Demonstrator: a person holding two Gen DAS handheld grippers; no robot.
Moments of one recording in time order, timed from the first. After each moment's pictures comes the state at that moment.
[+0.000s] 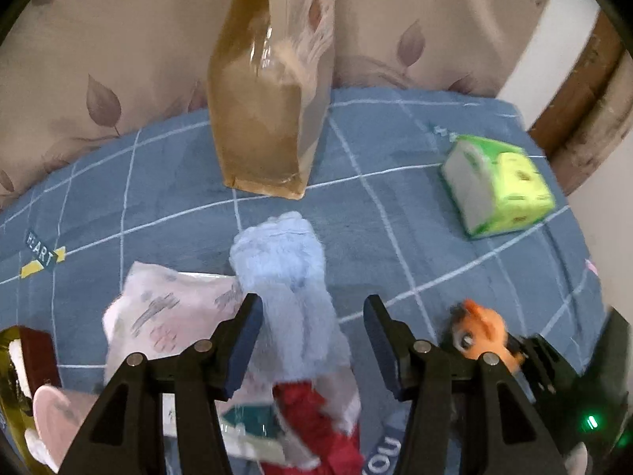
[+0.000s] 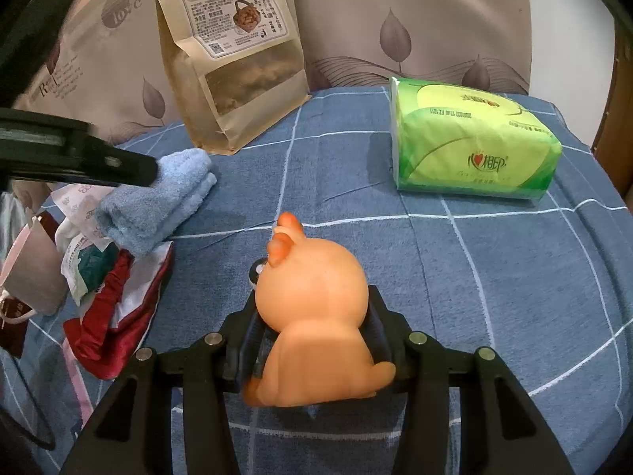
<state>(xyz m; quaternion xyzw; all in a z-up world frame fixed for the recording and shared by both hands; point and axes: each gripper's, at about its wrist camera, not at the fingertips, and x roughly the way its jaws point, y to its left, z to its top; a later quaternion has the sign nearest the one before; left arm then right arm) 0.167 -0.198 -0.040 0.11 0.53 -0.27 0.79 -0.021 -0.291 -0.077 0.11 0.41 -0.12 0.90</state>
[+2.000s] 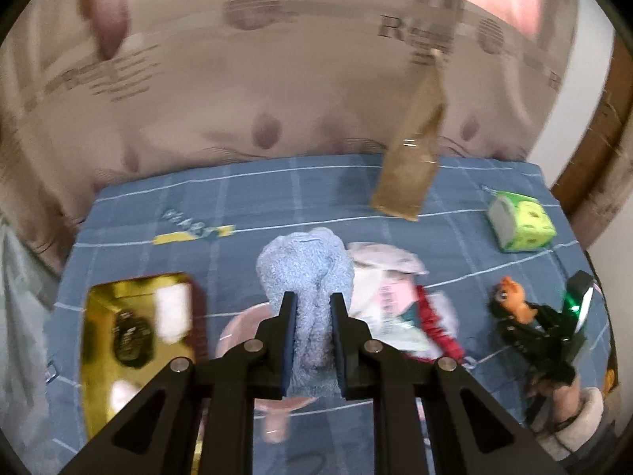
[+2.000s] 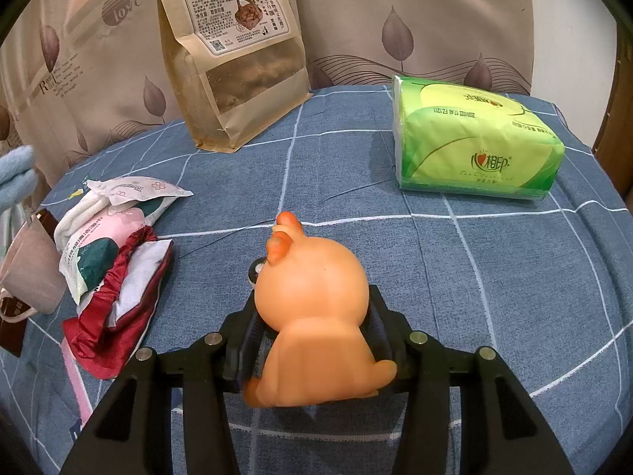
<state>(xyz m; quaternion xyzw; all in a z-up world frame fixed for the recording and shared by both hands) 0.123 -0.019 0.056 0.08 0.45 -0.20 0.87 -0.020 -0.289 -0.076 0.11 0.41 -0.12 0.90</state>
